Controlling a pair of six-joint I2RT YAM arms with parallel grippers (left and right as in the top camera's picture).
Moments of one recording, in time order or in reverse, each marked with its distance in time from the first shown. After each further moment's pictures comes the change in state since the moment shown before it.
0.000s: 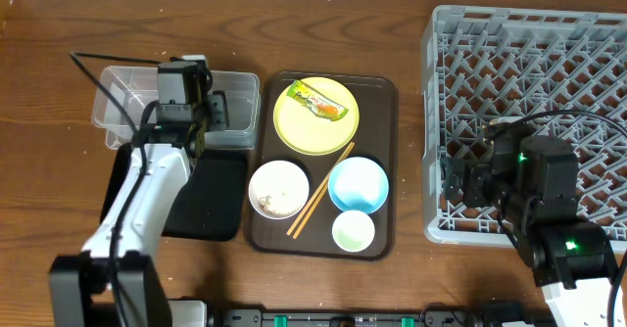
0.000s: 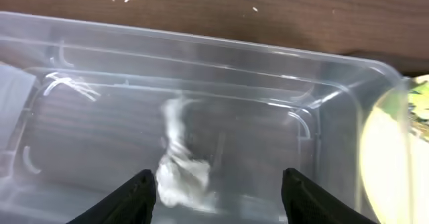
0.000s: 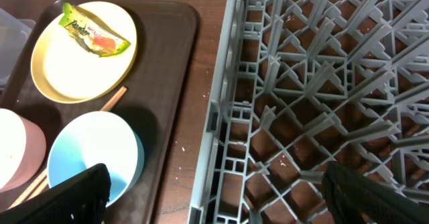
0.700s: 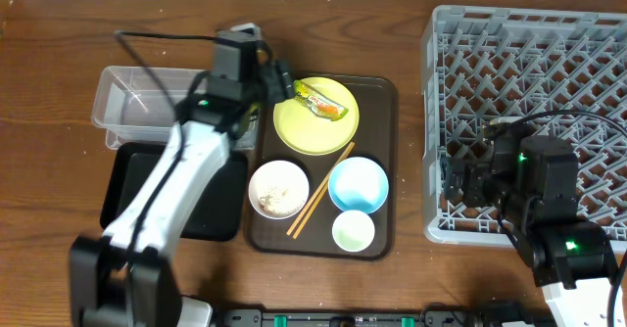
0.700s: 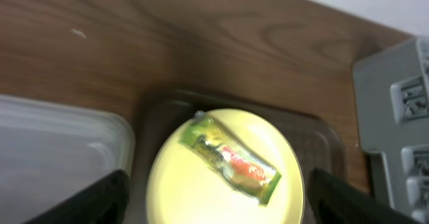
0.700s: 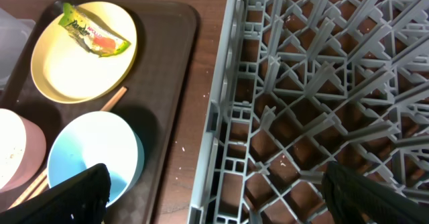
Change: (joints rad) left arm -0.258 0.101 0.231 -0.041 0.132 -0.395; right arm 0.000 0.000 0.000 0.000 0.000 0.000
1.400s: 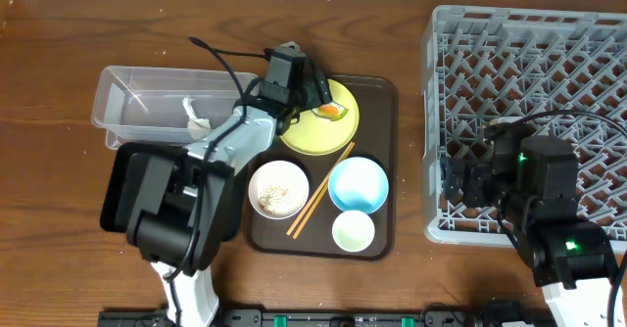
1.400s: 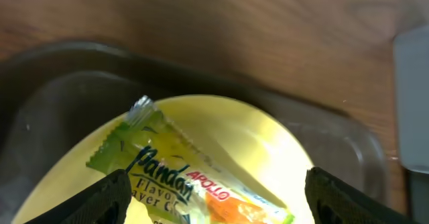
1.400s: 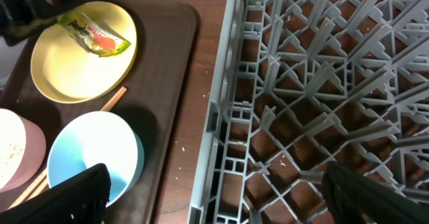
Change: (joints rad) left arm -0.093 0.355 0.001 0.299 0.018 -0.152; right arm 0.000 0.000 0.000 0.000 0.000 0.000
